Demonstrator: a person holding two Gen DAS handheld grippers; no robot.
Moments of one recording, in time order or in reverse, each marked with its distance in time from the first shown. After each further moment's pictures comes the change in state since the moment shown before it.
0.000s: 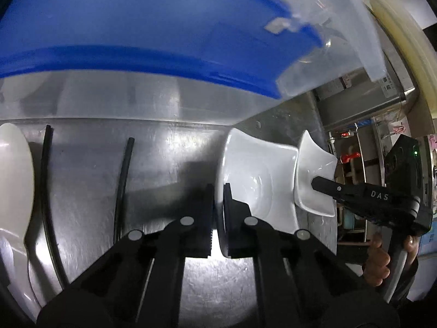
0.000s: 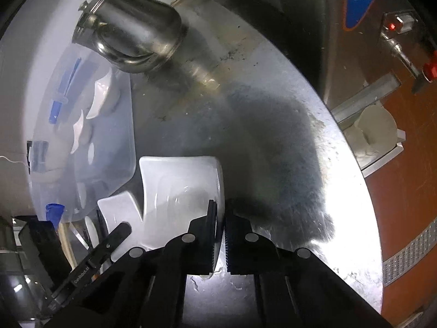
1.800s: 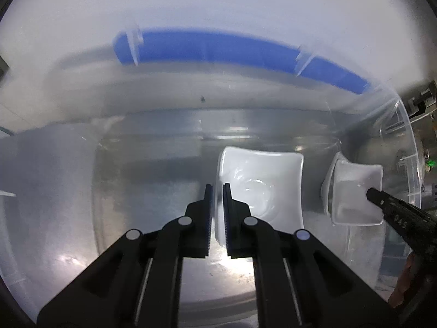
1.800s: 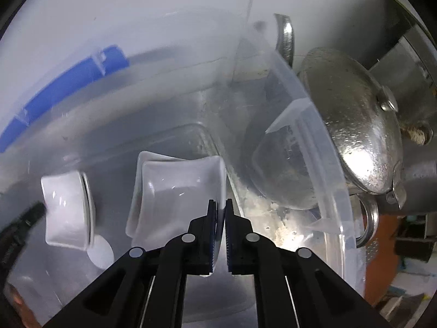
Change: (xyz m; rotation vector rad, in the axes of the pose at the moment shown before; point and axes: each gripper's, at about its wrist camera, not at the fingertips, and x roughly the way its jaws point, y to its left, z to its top) left arm -0.052 0.131 0.259 0.060 -0.011 0.300; right arm 0.115 0.288 0.118 -0.198 -0.094 -0.550
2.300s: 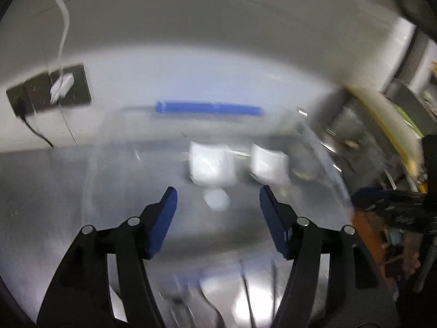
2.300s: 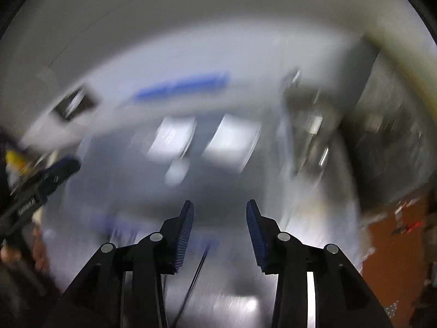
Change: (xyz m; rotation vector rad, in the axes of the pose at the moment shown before) left arm -0.184 -0.028 -0.174 0.106 -0.395 -0.127; right arm -0.141 -0.073 -0.173 -0.274 -0.188 0.404
